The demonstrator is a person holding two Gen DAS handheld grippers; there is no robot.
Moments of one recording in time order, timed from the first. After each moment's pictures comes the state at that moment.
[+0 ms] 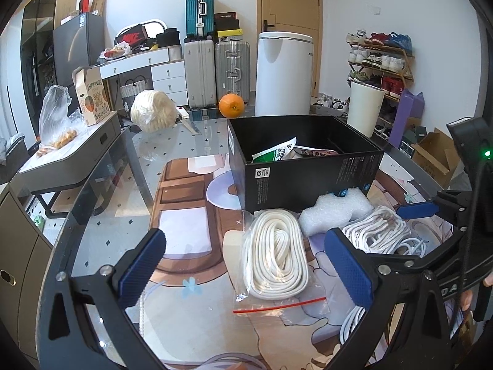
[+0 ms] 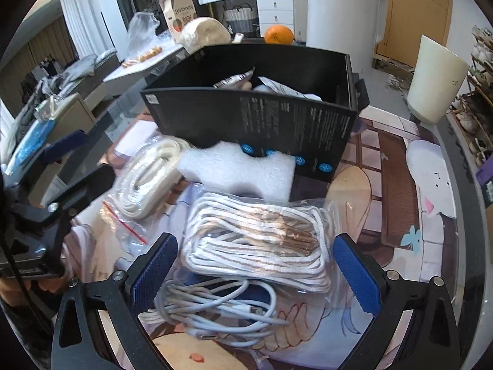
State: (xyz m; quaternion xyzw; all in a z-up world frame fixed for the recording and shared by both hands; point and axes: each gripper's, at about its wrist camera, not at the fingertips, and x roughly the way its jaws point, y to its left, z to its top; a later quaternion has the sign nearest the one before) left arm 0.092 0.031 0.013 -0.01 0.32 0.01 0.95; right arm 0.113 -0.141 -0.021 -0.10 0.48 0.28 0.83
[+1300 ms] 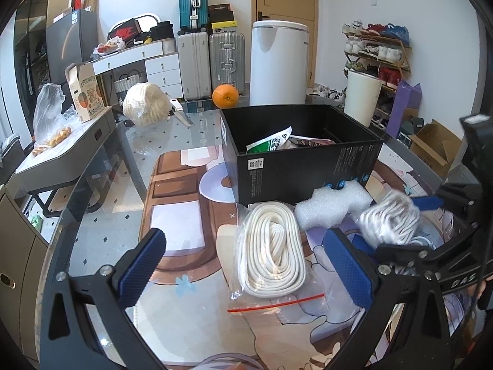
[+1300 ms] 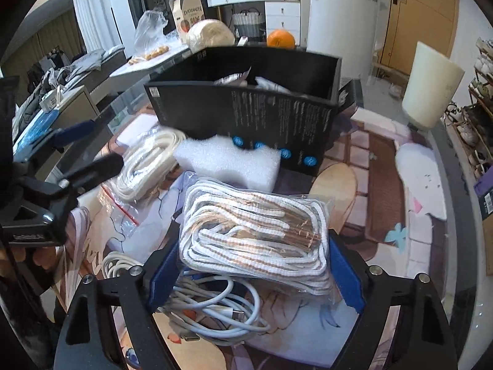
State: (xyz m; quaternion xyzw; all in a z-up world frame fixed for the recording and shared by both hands) left arm 0.098 0.026 0.008 0.00 0.34 0.00 0.94; right arm 0.104 -0.160 -0.023 -0.12 0.46 0.29 0.83
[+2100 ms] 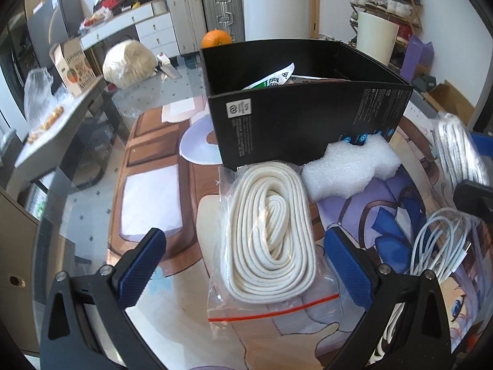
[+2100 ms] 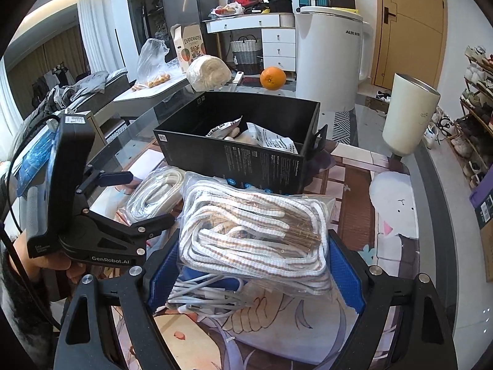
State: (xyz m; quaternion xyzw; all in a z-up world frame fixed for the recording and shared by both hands) left arm 0.140 0.016 -0.026 0.01 0.46 0.01 0.89; right arm 0.100 -0.180 0.016 -0.10 0.41 0.30 0.86
